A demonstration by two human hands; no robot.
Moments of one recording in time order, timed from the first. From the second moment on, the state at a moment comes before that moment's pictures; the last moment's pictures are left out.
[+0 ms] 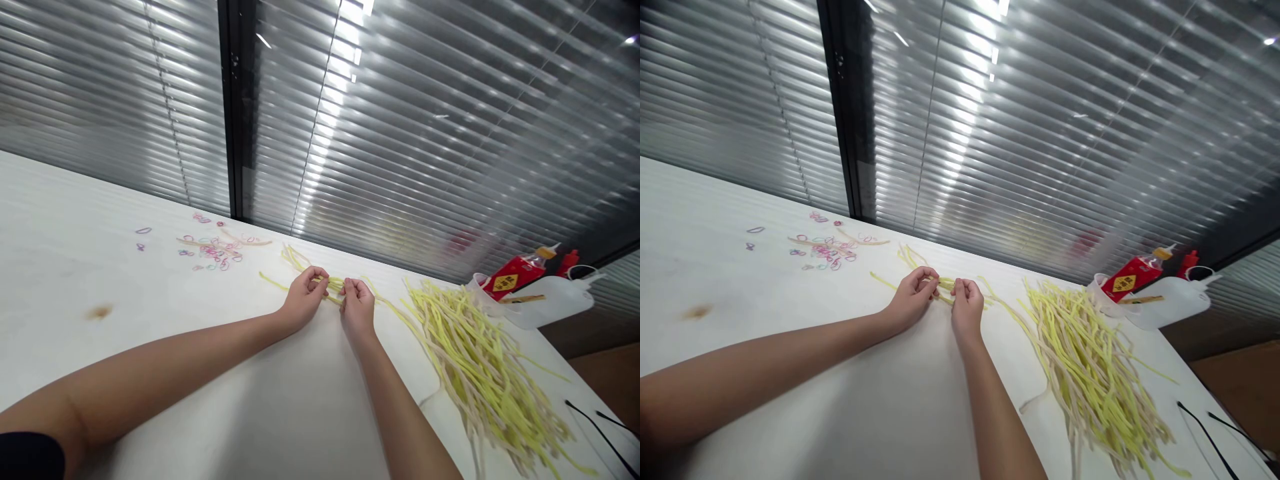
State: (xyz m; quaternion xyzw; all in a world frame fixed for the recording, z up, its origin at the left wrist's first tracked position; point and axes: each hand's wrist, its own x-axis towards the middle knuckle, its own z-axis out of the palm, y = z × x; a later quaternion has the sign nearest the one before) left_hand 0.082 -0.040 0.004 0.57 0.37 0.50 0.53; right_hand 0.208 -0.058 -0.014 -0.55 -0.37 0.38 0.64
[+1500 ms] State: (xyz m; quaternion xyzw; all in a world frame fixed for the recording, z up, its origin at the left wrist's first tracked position) left_hand 0.079 -0.054 0.018 0.70 0.20 0.35 0.59; right_hand 0.202 -0.078 0.014 -0.51 -0.40 0.32 0.69
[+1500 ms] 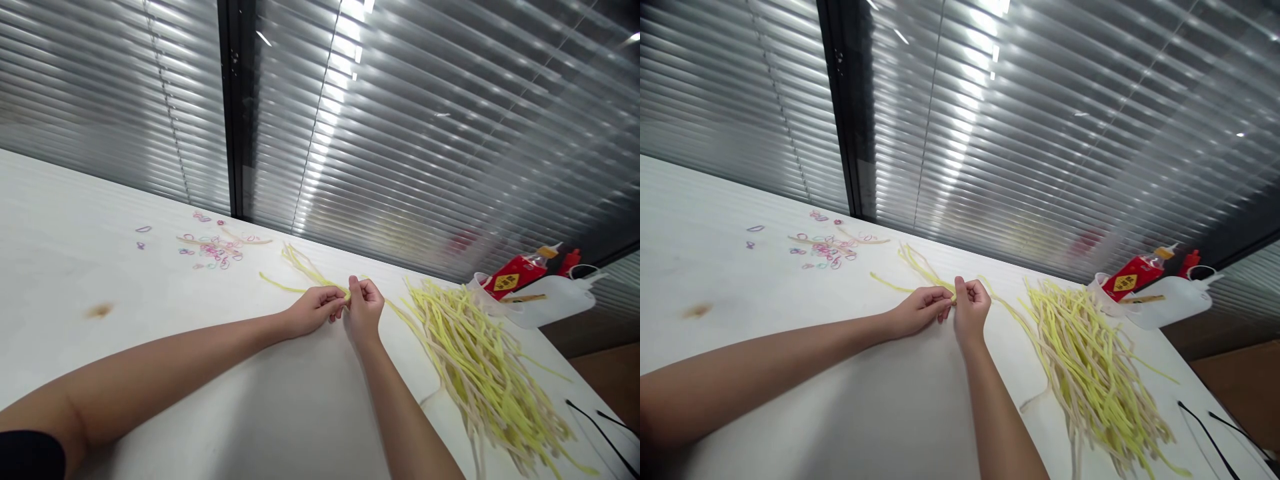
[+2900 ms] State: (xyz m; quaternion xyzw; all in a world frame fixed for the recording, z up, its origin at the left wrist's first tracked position) left_hand 0.078 -0.054 0.020 0.71 0.24 0.35 0.56; right_hand 0.201 -0.080 0.014 -0.54 -0.46 0.26 0.65
